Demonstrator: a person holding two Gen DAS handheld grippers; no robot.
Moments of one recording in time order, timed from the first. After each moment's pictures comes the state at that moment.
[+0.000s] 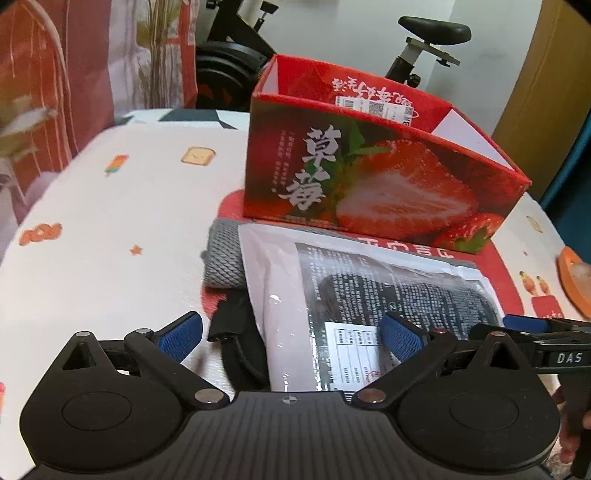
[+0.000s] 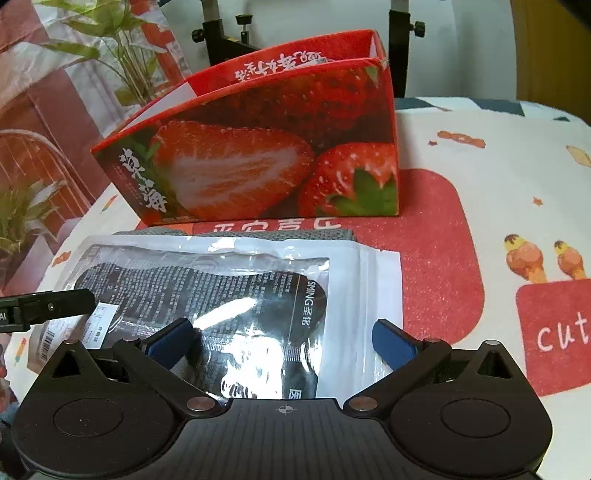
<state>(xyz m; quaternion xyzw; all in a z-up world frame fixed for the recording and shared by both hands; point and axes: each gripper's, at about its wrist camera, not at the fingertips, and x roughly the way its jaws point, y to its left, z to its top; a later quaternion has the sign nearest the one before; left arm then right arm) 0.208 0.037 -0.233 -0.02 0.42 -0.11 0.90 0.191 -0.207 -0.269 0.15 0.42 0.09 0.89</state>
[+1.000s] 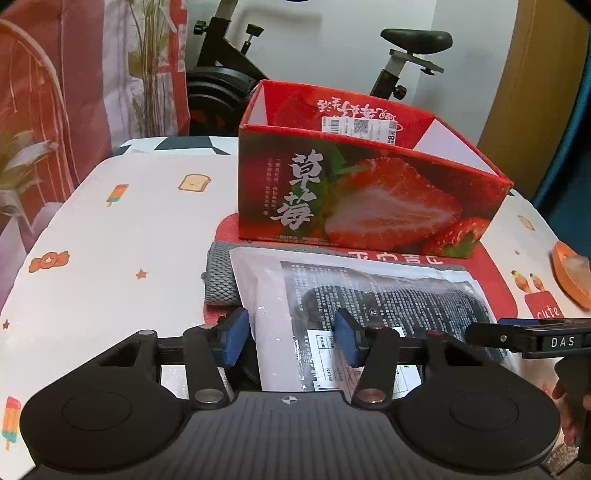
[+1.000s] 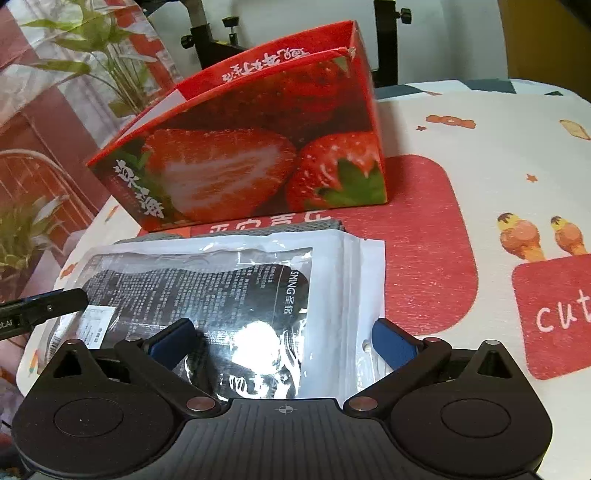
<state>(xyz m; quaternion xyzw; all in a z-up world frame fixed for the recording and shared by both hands) 0.195 0.036 -0.220 0.00 0.38 -0.12 0.92 0.188 -0.219 -0.273 0.19 0.42 0.09 0.88</state>
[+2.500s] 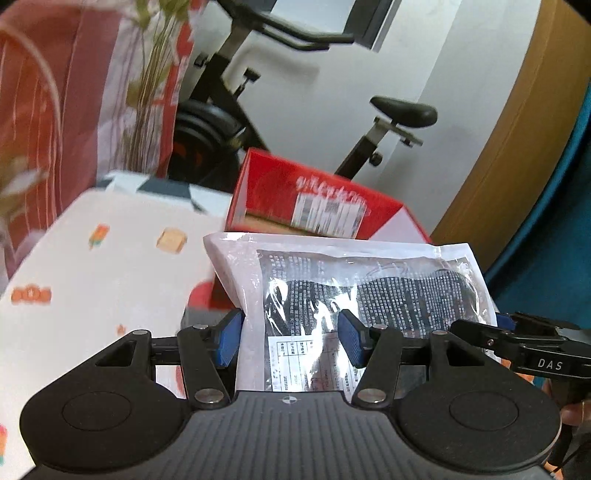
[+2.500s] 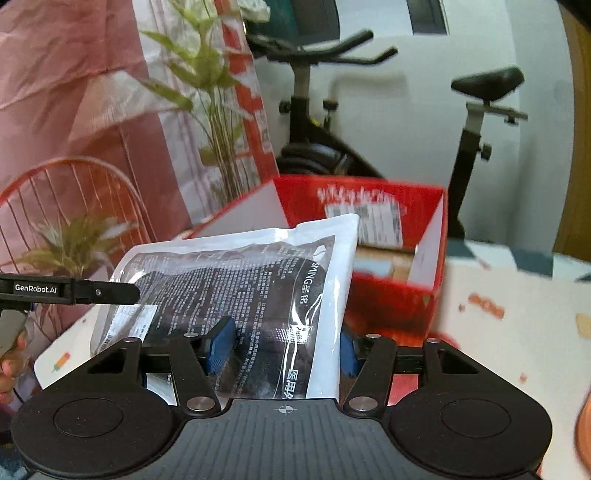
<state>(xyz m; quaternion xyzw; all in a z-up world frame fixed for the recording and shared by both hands) 0.213 0.051 -0.159 -0.10 0.32 -0.17 0.93 0.194 -0.207 -0.147 0.06 0.30 0.17 0.94</state>
